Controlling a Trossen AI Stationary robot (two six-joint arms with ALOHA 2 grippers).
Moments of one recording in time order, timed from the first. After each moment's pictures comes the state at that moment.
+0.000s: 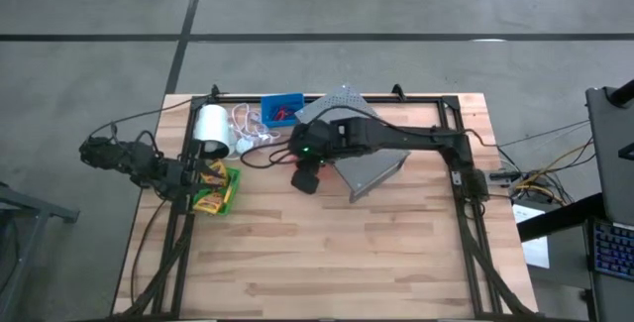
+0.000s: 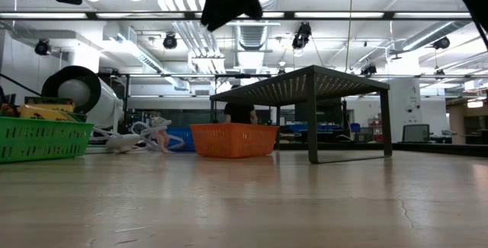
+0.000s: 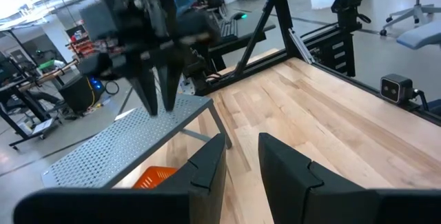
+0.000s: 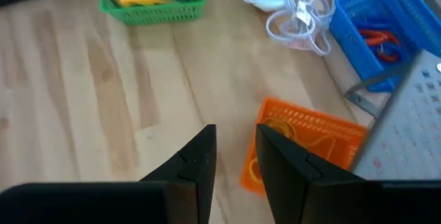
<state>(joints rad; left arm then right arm) -0.37 0.10 0.48 -0.53 -0.22 0.33 -0.01 2.10 2.19 -1.04 0.14 0.29</state>
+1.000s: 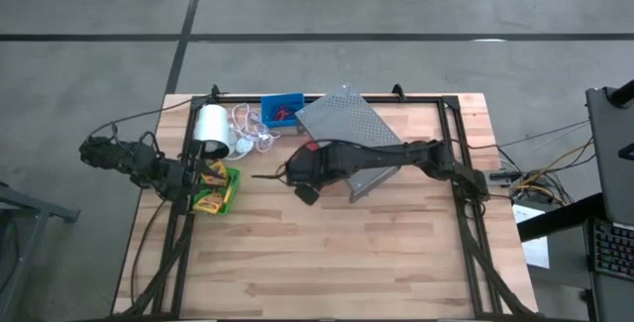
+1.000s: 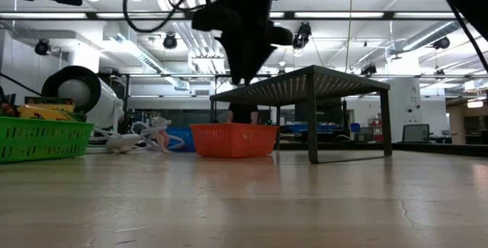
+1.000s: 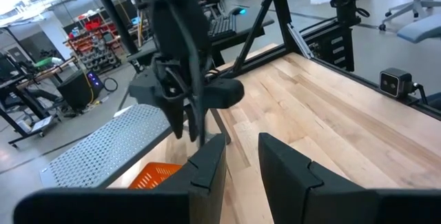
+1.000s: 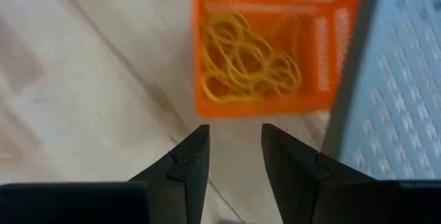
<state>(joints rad) -0.37 0.10 0.48 -0.54 -0.22 0.34 0.06 2.25 2.17 -1.31 0.36 0.70</state>
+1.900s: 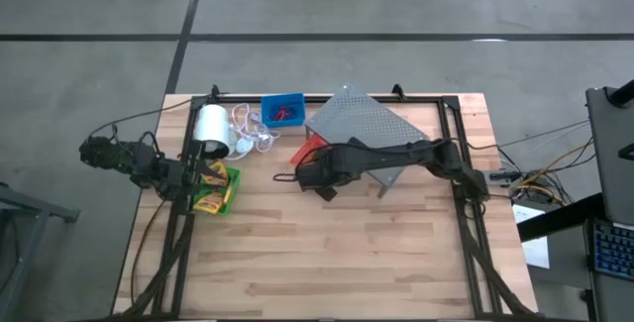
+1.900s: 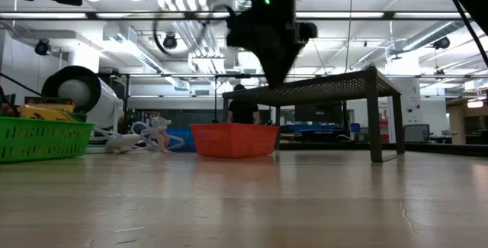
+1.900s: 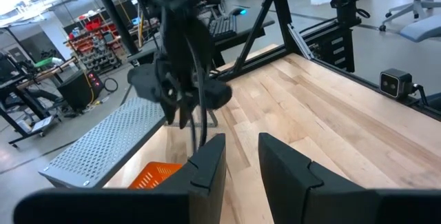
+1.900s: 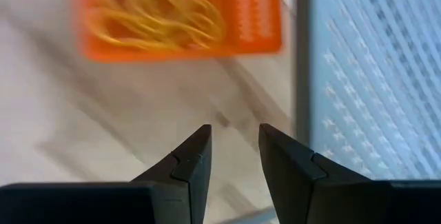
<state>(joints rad) -0.37 0.10 0.48 -0.54 -0.22 0.33 0.07 2.19 2.04 -1.46 0.46 0.78</state>
